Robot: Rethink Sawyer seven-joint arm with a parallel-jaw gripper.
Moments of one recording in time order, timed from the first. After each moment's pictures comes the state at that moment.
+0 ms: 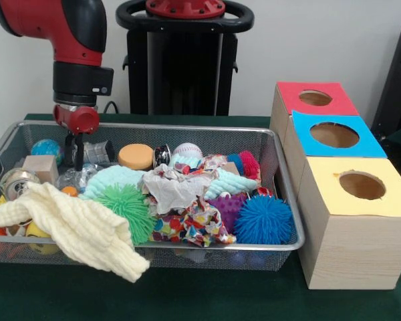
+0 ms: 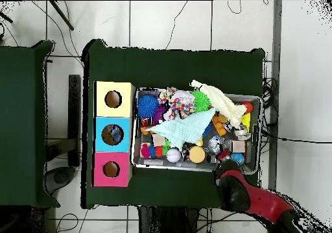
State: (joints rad) arm -0.85 -0.44 0.05 1.91 -0.53 -0.29 2.45
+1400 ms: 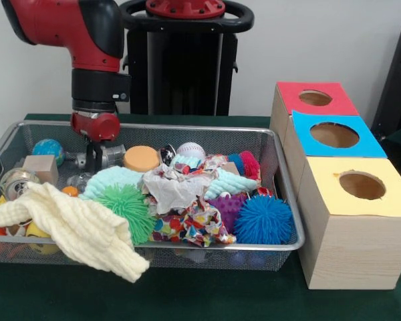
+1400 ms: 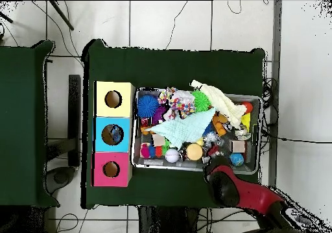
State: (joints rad) arm -0.77 -0.42 0.05 1.90 -0.52 -0.32 2.45
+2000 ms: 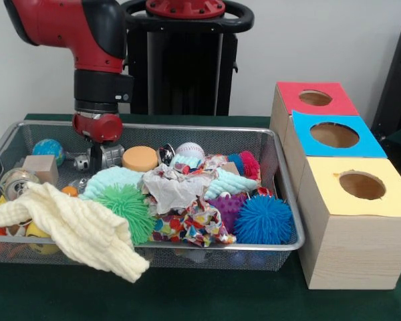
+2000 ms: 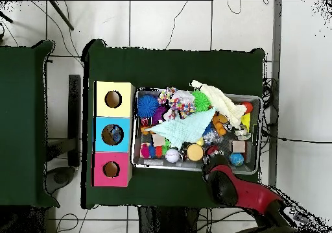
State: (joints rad) arm -0.77 -0.42 0.05 1.90 -0.52 -0.33 2.45
